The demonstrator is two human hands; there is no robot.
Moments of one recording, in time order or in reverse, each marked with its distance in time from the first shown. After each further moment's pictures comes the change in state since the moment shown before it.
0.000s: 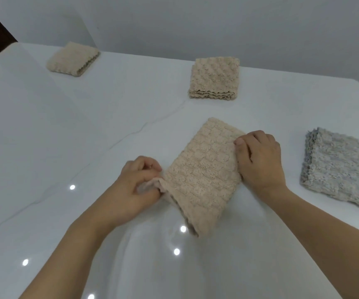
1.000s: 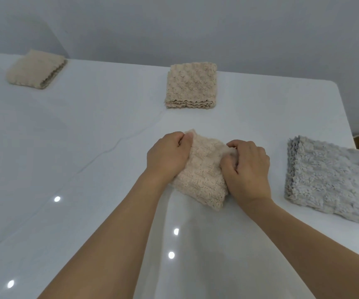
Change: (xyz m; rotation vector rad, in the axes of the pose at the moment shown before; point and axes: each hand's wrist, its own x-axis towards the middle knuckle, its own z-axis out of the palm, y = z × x) left_hand 0.168 0.043 0.068 0.205 0.250 -0.103; right_hand 0.007 0.002 -0.003 0.097 -0.002 0.227
